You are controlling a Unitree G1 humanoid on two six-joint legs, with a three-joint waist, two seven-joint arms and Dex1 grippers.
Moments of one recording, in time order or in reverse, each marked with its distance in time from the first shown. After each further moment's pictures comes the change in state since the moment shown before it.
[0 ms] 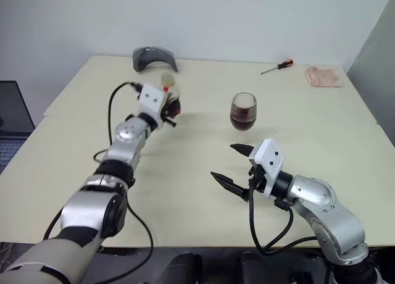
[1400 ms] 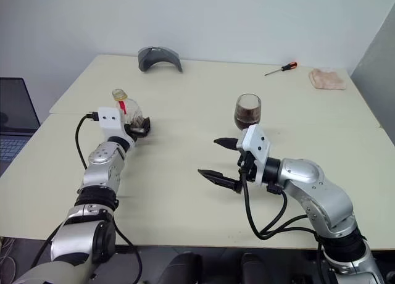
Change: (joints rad) left arm 0.265 0.039 0.143 -0.365 -0.144 0.299 0.126; right arm -0.132 0.002 0.046 0.107 0.049 0.045 0.099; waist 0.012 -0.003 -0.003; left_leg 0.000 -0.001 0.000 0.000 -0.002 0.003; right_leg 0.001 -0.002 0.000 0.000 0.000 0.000
